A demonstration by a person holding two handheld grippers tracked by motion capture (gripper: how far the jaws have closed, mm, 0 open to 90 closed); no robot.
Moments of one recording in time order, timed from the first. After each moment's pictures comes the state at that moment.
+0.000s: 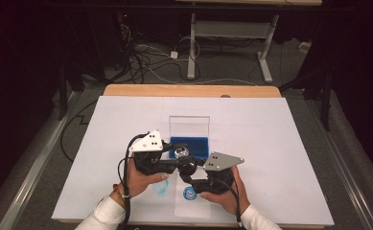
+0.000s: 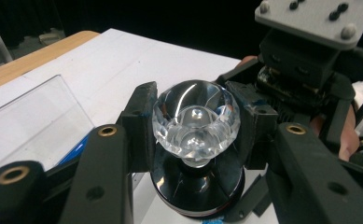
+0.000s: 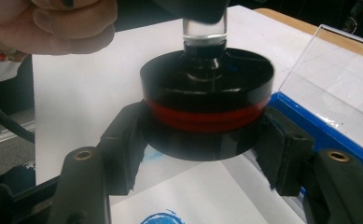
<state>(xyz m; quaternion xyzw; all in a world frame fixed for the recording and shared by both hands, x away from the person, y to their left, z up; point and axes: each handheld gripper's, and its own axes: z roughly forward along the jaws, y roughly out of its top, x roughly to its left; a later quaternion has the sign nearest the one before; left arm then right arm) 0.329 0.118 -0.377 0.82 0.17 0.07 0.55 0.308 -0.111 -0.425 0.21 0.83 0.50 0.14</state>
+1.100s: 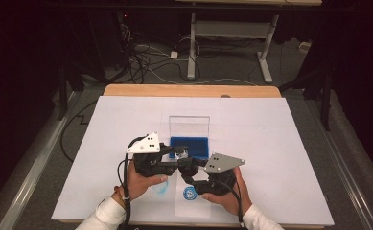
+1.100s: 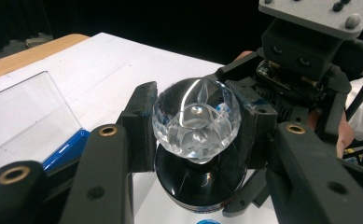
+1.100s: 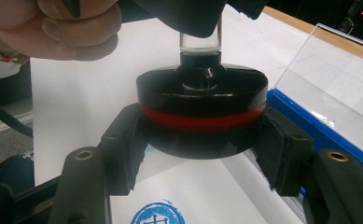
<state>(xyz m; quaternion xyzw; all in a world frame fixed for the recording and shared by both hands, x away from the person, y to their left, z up) 0.330 0.122 -0.390 0.80 0.16 0.04 0.58 0.304 -0.114 -0.422 0.20 0.83 0.49 0.15</state>
